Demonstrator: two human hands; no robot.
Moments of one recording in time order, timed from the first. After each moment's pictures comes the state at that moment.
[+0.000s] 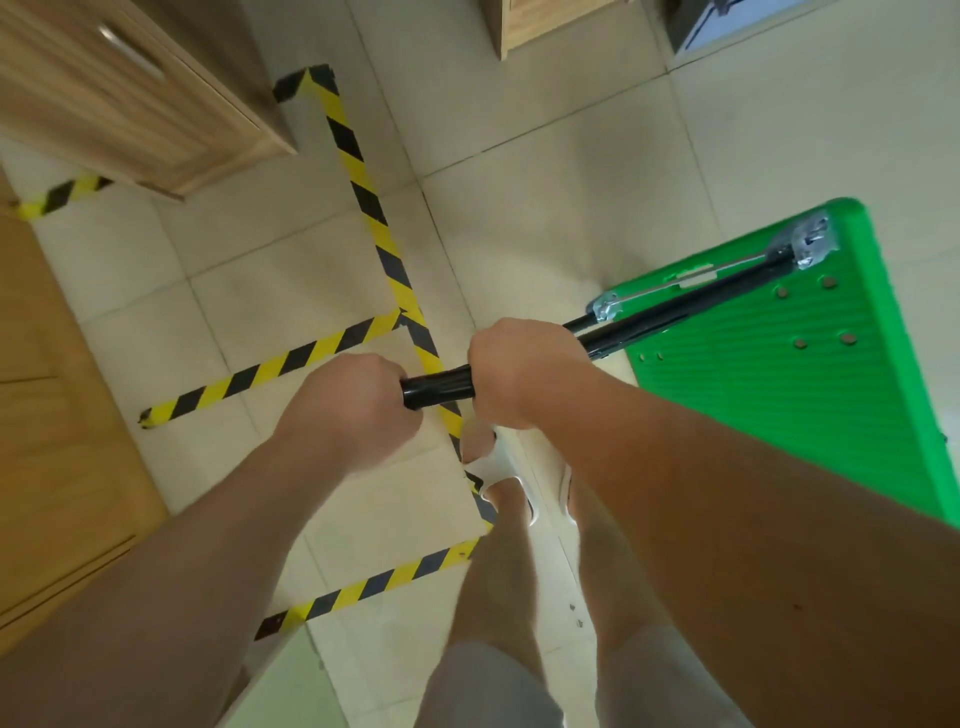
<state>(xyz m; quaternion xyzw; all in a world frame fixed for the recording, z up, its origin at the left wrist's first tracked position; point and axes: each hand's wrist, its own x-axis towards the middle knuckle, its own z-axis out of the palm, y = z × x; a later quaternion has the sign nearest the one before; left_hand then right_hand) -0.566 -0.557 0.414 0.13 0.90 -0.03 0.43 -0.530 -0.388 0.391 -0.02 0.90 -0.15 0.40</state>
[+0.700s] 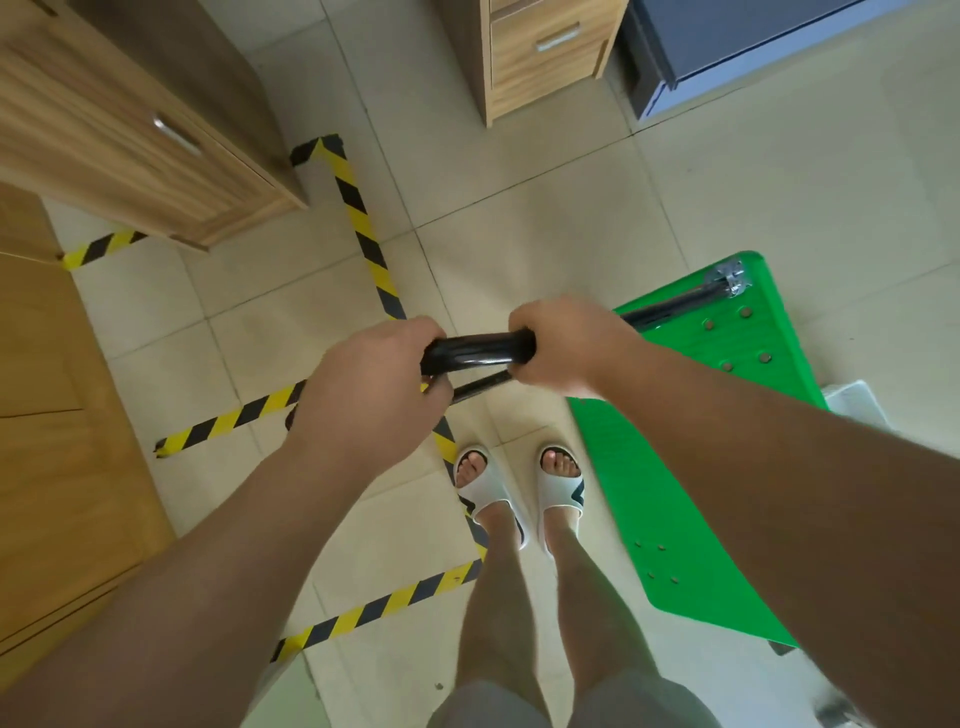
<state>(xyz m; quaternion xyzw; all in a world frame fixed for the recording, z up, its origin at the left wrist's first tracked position) -0.556 -0.501 0.507 0.22 0.94 0.10 0.25 -0.522 -0.303 0.452 0.05 0.91 -0.26 0.33</state>
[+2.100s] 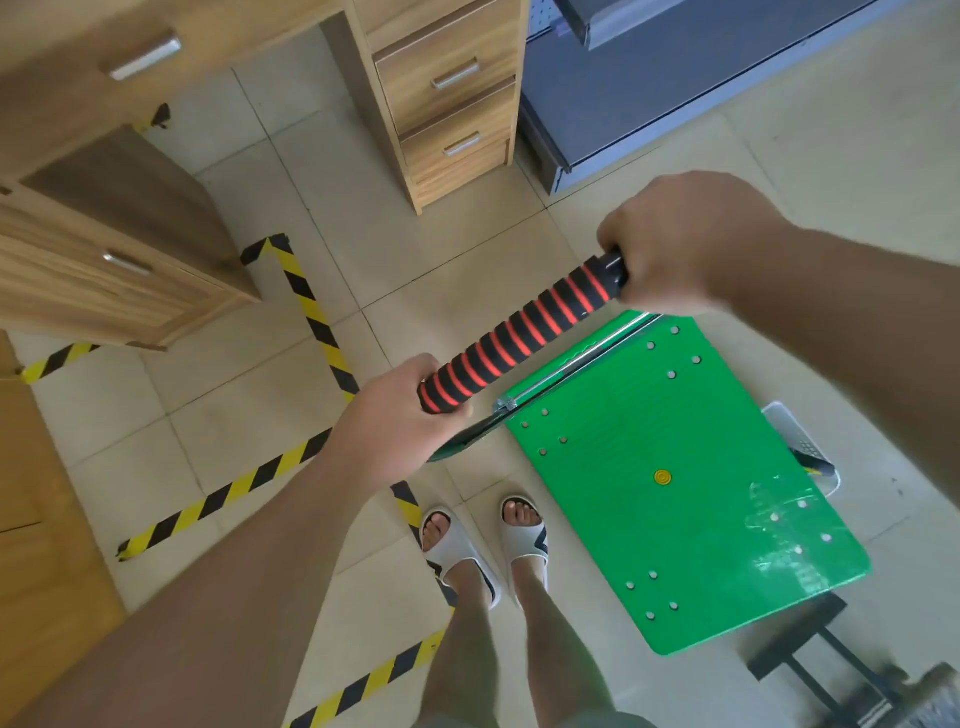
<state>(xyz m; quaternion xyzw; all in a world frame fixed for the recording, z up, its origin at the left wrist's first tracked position) -0.562 -0.393 0.516 0.18 0.88 0.24 0.37 -0.540 -0.106 0.589 0.04 0.98 0.04 0.20</state>
